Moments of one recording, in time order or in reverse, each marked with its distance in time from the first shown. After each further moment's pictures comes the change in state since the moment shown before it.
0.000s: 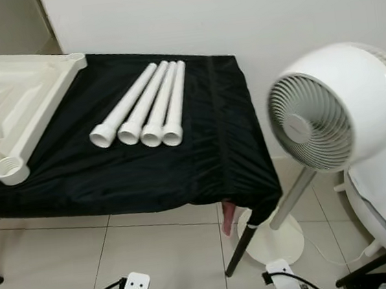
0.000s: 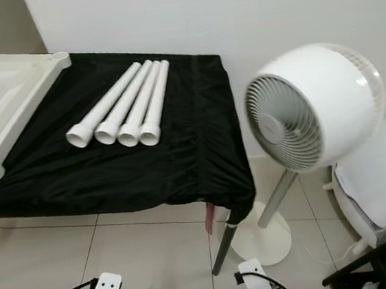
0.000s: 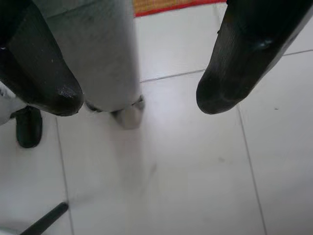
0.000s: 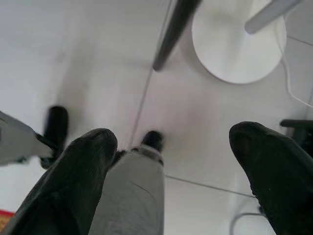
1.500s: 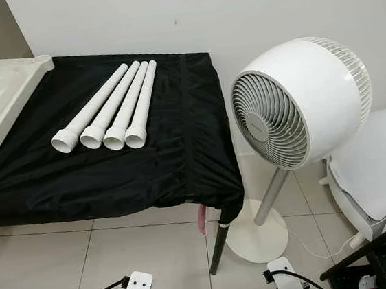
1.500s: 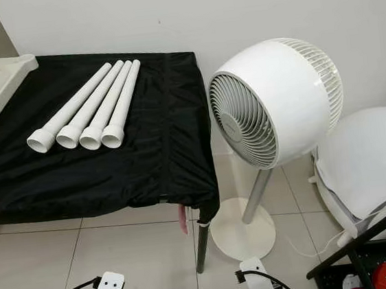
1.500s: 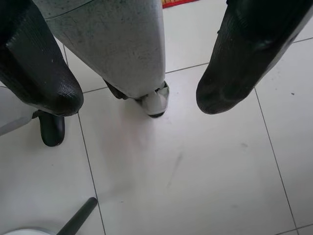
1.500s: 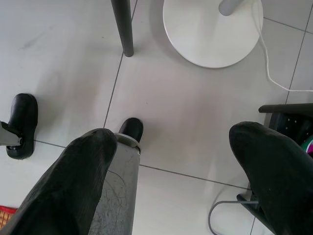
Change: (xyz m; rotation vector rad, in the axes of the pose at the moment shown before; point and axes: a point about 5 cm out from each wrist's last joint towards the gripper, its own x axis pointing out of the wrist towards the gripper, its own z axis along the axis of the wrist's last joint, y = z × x) left arm 0.002 -0.007 0.006 0.029 -0.020 -0.023; right arm -0.003 -0.008 -0.008 -0.006 0.020 -0.017
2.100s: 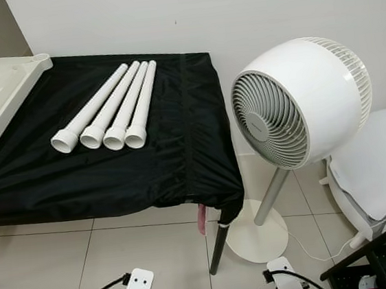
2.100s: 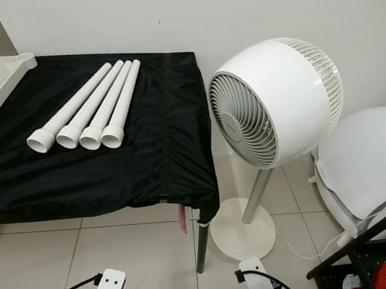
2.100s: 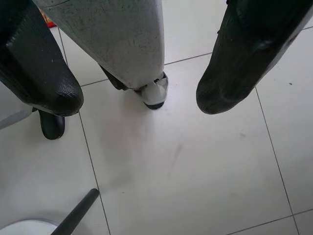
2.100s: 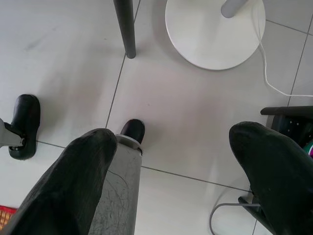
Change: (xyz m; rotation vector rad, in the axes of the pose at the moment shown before) left arm 0.001 -0.001 0.005 0.016 -0.033 -0.005; right arm 0.000 0.000 0.001 -0.002 -0.007 0.010
